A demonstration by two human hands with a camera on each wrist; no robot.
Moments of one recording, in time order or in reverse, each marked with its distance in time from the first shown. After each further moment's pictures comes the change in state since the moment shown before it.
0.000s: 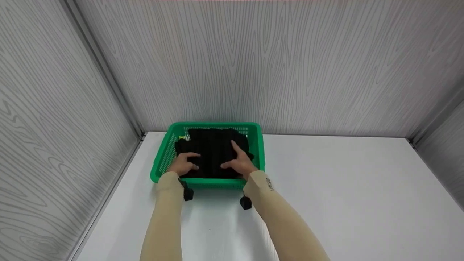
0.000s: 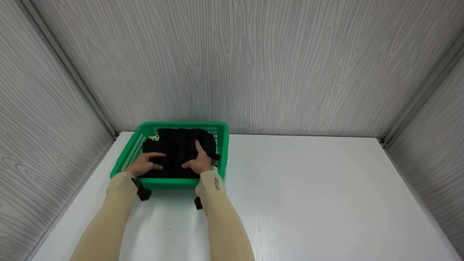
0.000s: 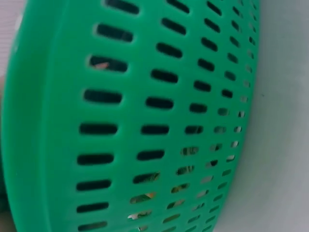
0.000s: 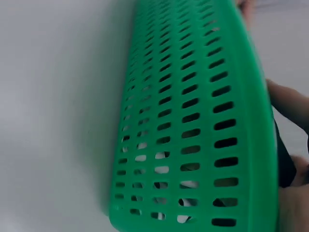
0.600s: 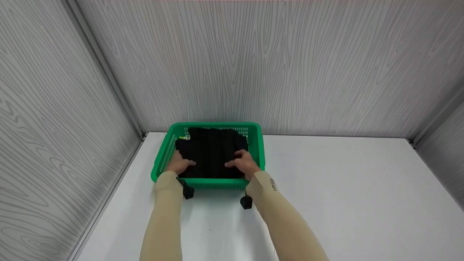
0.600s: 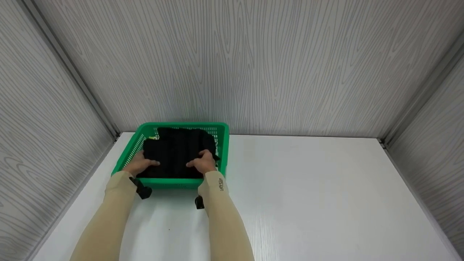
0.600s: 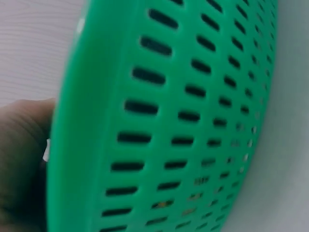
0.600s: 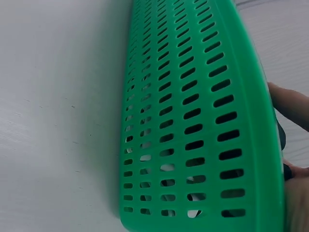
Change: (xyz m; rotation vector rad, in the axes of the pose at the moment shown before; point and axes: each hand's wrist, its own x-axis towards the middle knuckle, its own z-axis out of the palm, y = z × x) left_hand -0.006 0.005 -0.008 -0.096 0.099 -0.190; right_hand 0.000 0.001 -0.003 0.062 0.128 0.101
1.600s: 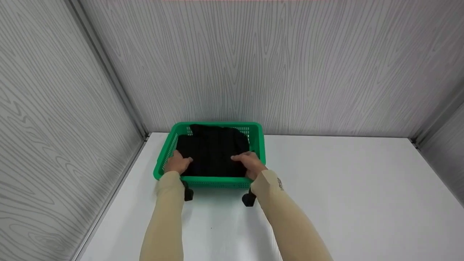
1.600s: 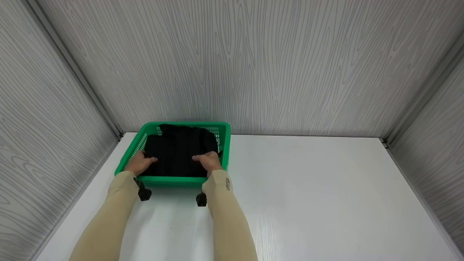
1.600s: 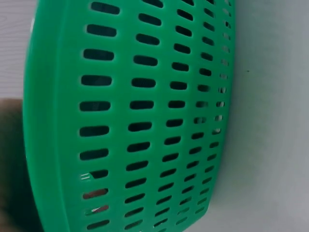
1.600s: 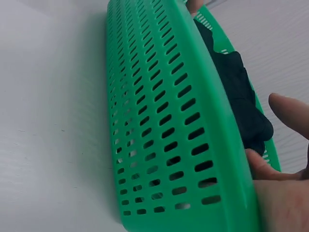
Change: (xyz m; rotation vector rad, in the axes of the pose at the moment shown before) left_hand -0.006 -0.002 -0.002 0.226 0.105 -0.041; right_hand -0.005 -0.004 -0.011 0.266 -0.058 0.122
